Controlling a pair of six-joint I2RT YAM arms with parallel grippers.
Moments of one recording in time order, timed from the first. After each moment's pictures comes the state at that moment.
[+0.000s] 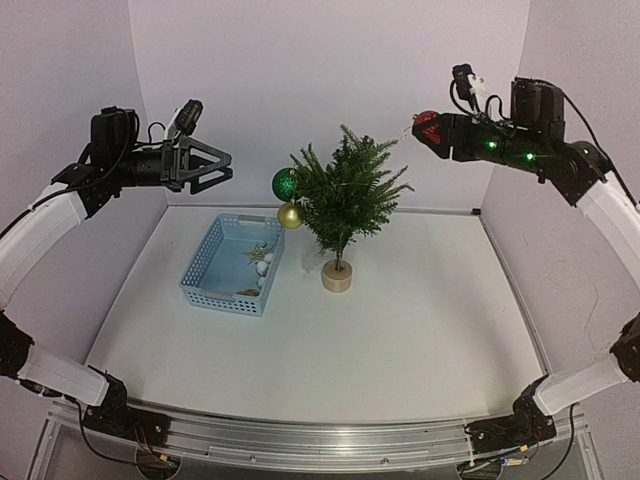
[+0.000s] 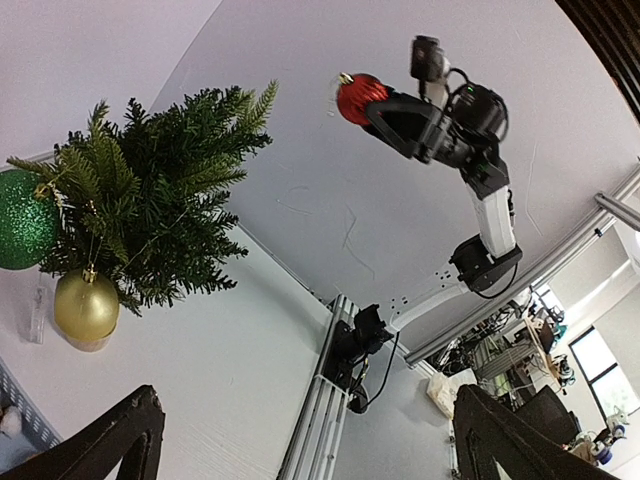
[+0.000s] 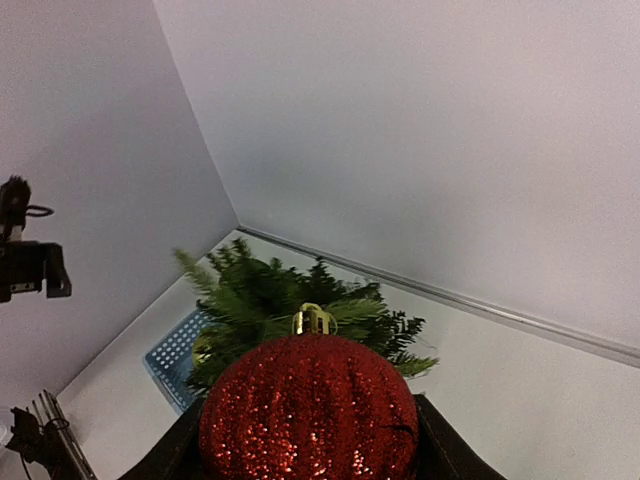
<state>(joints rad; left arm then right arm) -0.34 1.29 1.37 -0.27 1.09 -0.50 0.52 1.35 1.69 -0.56 -0.17 0.17</state>
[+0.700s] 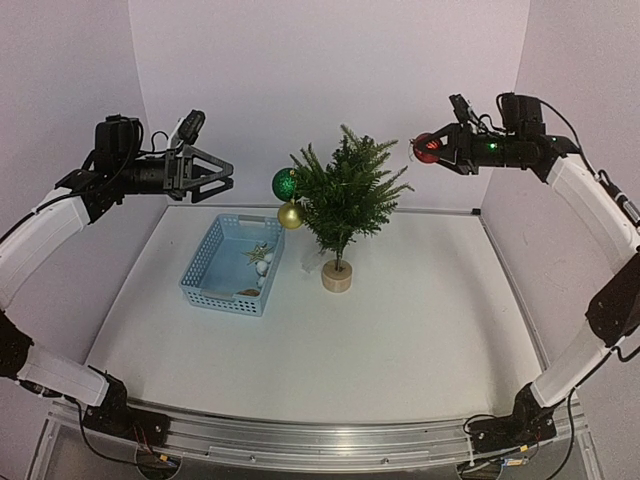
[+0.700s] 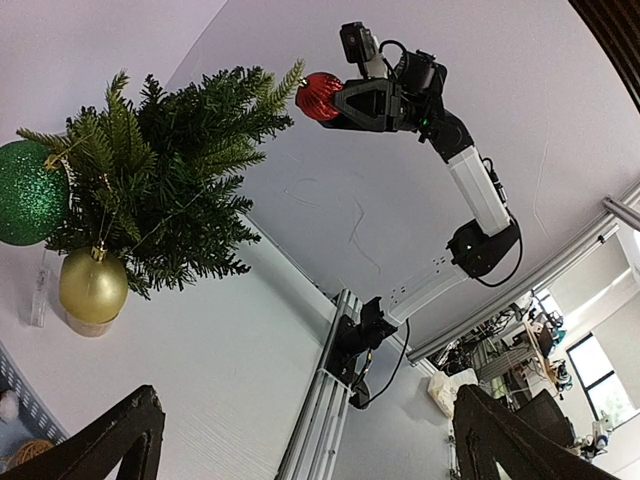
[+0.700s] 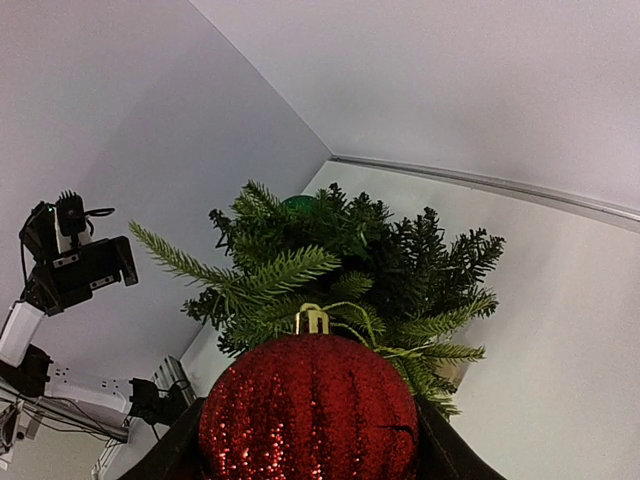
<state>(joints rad) -0.34 1.29 1.32 -0.27 1.08 -0.49 0.22 1.57 1.75 -0.62 -0.77 0.35</state>
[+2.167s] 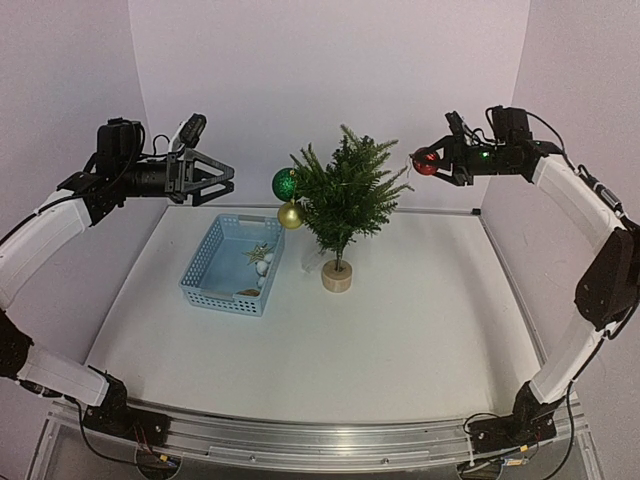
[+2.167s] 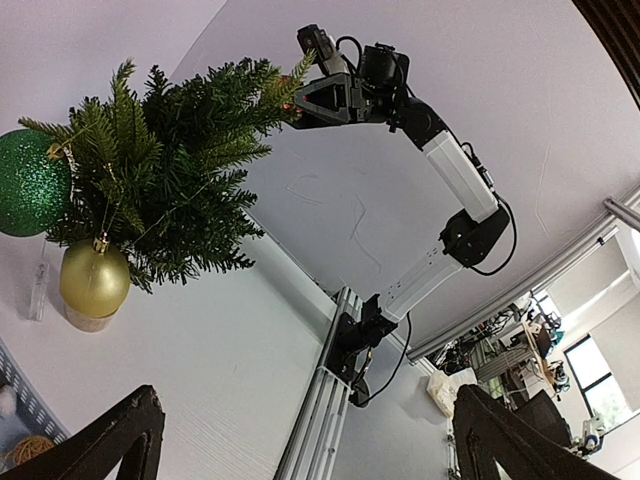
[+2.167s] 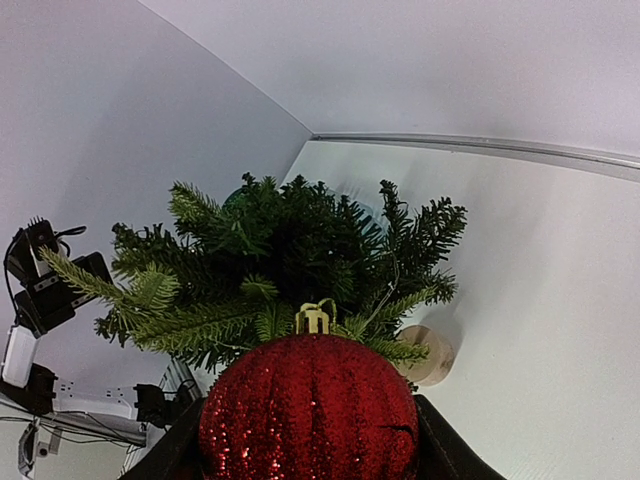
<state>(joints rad) -0.34 1.29 1.30 -0.26 1.08 -0.50 0.16 1.69 1.76 -0.62 -0.84 0.38</state>
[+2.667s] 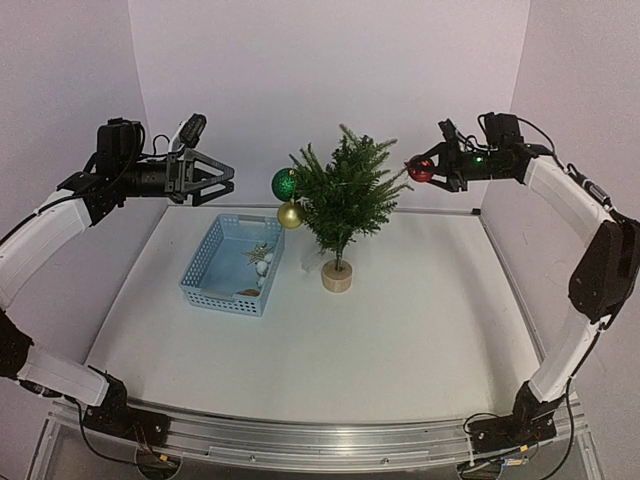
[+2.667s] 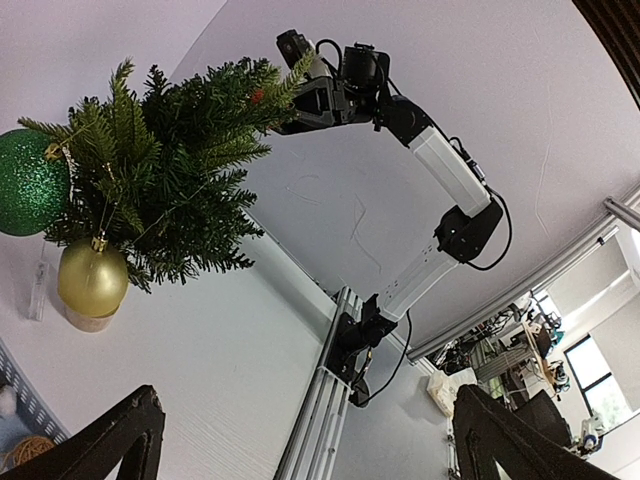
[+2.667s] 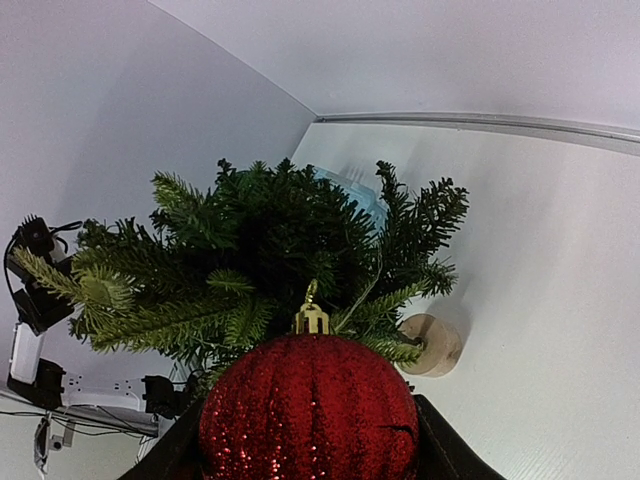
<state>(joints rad) -0.34 1.29 1.30 -0.26 1.08 -0.50 0.16 1.75 1.77 -0.62 -0.88 0.38</state>
